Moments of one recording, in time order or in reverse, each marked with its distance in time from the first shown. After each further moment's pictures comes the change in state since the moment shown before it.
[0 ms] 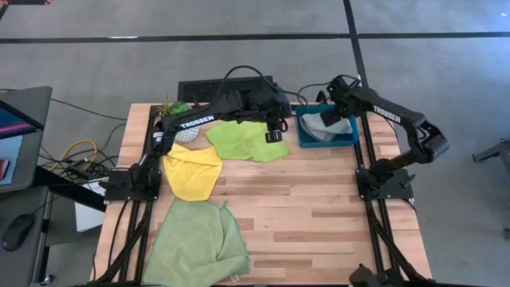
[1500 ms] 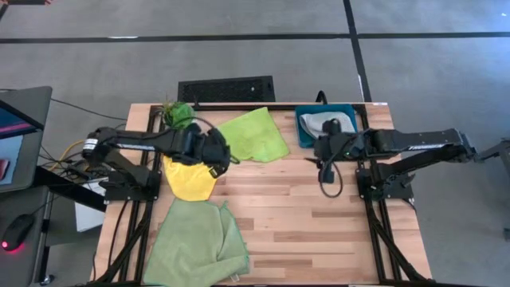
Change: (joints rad) left arm -0.306 -0.642 -0.867 -0.347 -0.308 -0.969; right arm 1.041 -0.419 -0.008 0.125 -0.015 -0.235
